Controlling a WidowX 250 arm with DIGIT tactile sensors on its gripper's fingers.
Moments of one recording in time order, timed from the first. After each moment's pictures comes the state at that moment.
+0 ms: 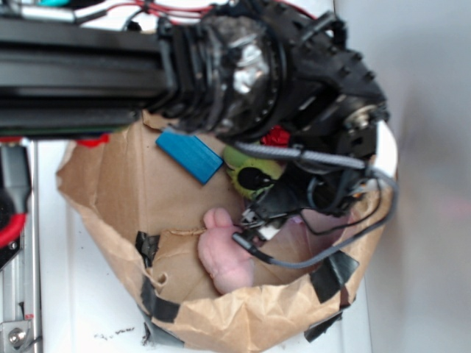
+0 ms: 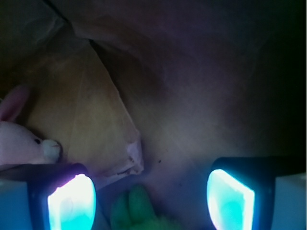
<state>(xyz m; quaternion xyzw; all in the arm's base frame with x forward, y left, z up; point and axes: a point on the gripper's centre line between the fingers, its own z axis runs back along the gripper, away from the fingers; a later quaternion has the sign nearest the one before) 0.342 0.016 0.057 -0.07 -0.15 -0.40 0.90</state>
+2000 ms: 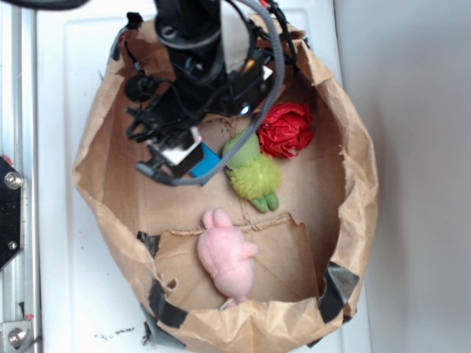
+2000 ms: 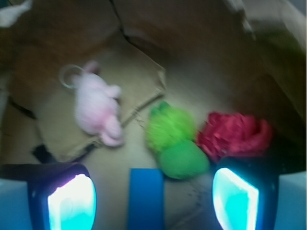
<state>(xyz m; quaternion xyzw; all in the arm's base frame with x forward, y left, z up) 0.278 0.069 0.112 -0.08 -0.21 -0.38 0.90</state>
